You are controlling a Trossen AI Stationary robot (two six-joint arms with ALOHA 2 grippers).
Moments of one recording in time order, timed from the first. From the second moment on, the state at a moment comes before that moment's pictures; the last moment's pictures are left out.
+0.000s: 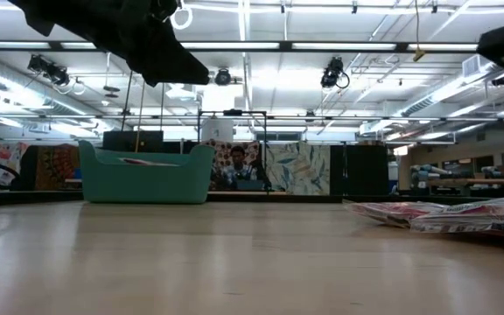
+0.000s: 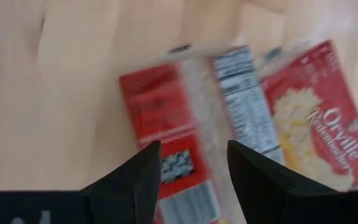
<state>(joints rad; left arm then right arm) -0.16 1.20 0.60 0.24 -0.40 -0.10 0.85 1.73 1.10 -0.80 0.38 0.63</state>
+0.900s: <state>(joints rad) -0.16 1.20 0.60 0.24 -0.40 -0.09 0.93 1.99 1.21 -0.89 0.47 0.67</state>
